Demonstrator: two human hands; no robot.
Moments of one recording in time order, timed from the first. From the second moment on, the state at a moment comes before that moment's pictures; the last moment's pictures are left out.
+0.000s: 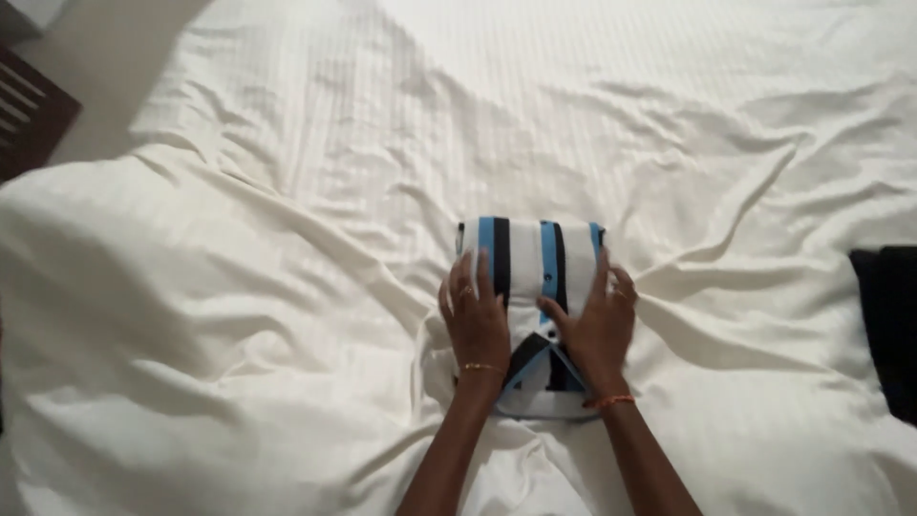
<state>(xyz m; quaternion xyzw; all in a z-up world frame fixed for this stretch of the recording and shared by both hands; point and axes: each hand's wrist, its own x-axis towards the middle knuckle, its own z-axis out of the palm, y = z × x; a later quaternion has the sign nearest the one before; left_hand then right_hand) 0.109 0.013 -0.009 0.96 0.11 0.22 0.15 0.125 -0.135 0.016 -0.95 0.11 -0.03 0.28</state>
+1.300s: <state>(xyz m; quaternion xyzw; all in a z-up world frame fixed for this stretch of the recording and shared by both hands) 0.229 0.003 -0.053 0.98 0.00 0.11 0.19 0.229 -0.118 -0.063 -0.95 -0.05 -0.09 0.28</state>
